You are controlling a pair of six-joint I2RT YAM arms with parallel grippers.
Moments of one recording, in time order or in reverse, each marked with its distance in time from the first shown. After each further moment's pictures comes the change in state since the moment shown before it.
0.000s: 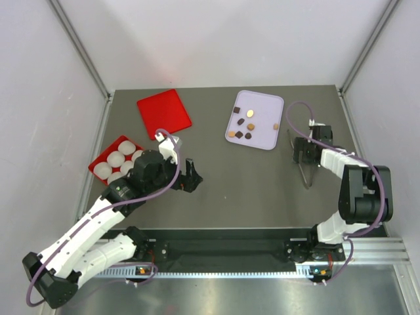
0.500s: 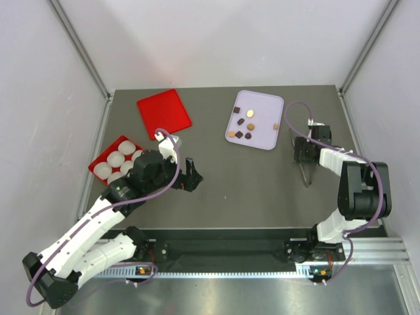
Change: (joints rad) left arm 0.000 0.000 -0.003 0.018 0.003 0.000; right arm 0.003 0.046 0.002 0.050 -0.006 -0.002
